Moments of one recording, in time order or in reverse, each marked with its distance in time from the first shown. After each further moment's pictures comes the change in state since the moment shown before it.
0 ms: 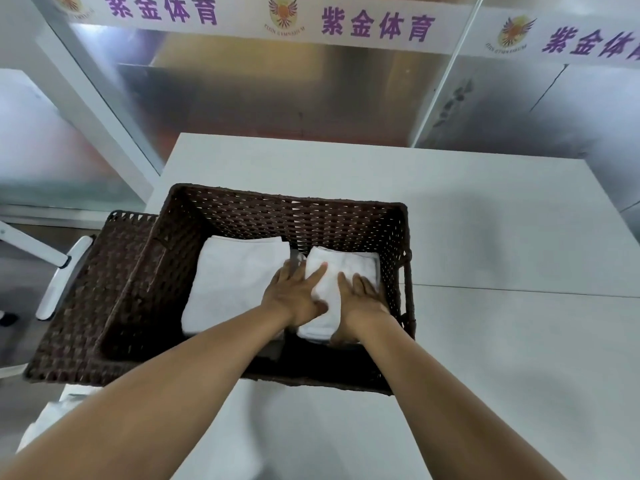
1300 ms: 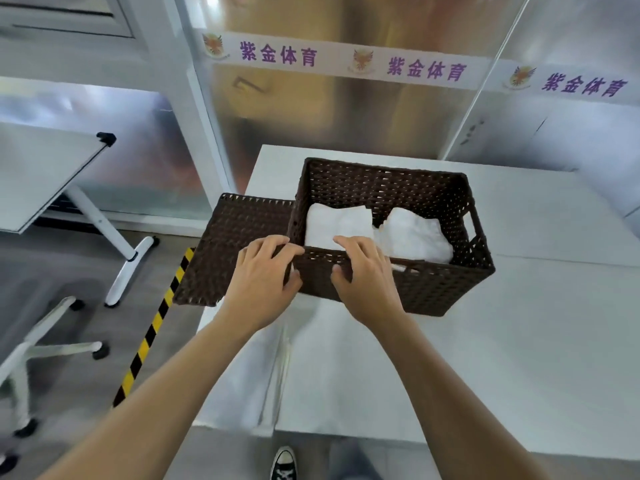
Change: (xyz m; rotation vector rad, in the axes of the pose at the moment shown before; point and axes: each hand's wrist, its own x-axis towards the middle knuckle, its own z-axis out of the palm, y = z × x) left_hand -0.330 -0.183 0.021 -0.104 0.824 0.163; right_hand -0.206 -0.216 0.085 0.434 0.993 -0.377
